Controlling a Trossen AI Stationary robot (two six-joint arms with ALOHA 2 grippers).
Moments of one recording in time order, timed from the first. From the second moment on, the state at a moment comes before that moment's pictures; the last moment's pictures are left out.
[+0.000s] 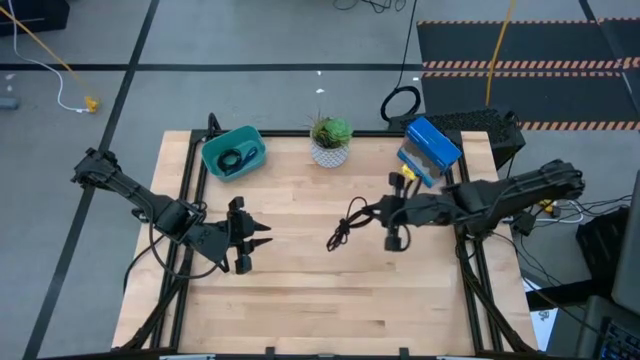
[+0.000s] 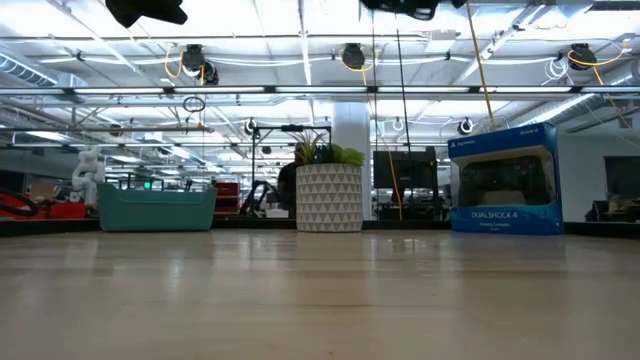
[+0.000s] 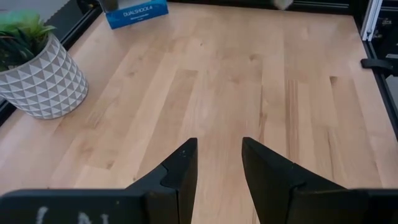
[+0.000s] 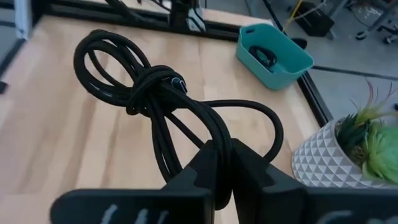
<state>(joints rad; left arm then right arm) -0.52 1.10 0.94 -0.57 -0.57 -0.45 0.27 1.16 1.09 -0.53 0.40 0.05</state>
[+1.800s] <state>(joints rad) -0.34 1.38 0.94 0.38 -0.62 0.16 0.29 1.04 0.54 0.51 0.77 -0.14</state>
